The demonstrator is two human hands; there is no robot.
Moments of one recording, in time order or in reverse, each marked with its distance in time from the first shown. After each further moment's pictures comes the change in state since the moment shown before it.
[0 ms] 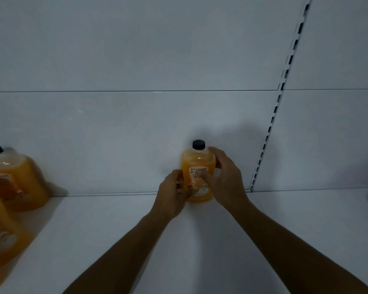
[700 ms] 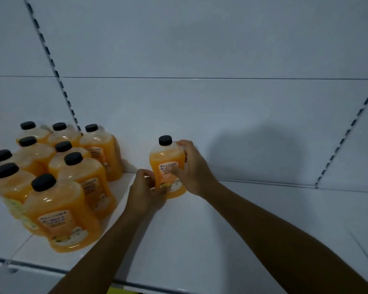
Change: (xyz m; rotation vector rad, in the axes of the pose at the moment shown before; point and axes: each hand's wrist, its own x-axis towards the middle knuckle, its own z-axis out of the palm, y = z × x) left_hand -0.088 -0.062 -0.189 0.020 0.301 -0.304; right_hand -0.028 -0.132 0.172 0.167 -0.401 -0.104
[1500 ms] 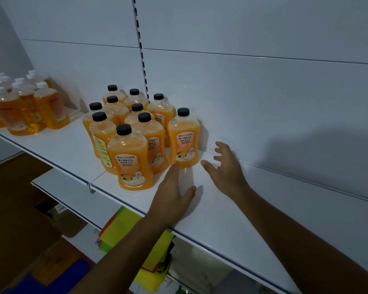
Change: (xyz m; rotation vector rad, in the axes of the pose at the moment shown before) left_hand -0.105 -0.011 -0.026 0.324 0.145 0.168; right_hand -0.044 -0.003 0.038 0.031 -0.113 0.114
